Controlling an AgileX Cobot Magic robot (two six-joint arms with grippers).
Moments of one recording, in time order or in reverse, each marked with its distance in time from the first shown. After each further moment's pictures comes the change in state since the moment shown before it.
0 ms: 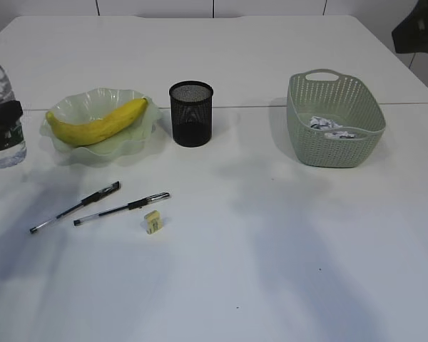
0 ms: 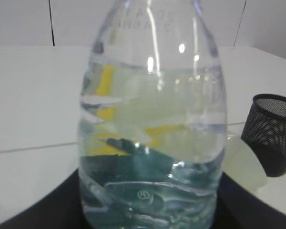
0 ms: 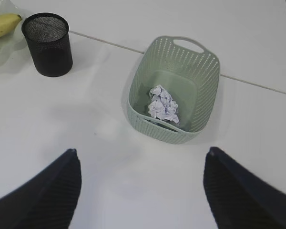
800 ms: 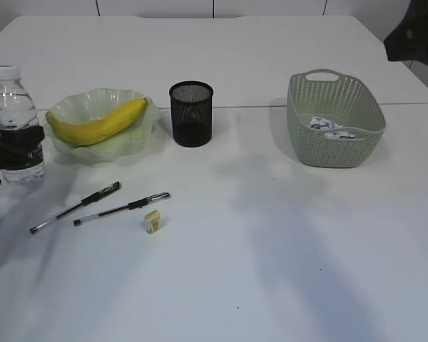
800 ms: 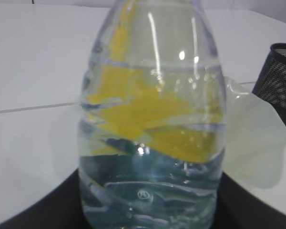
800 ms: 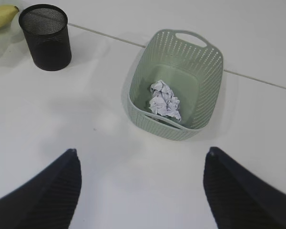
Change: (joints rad) left arm 0.000 0.229 -0.127 0.055 -0.002 0.008; right arm 0.000 0.027 0.000 -0.002 -0.002 0.000
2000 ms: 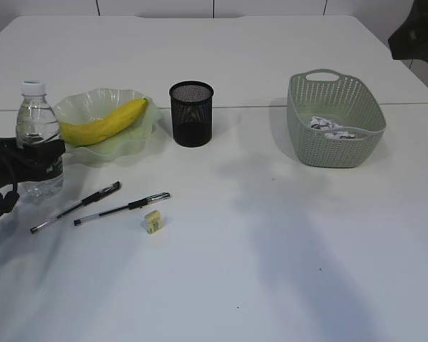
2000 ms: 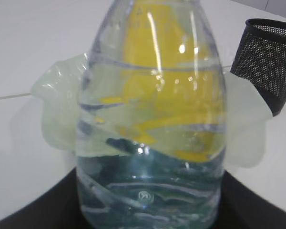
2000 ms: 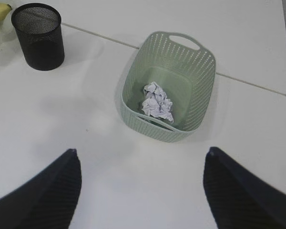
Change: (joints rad) left arm -0.032 0.110 -0.039 0.048 -0.057 0.028; right arm 0.000 0.000 0.000 -0.033 0.000 0.000
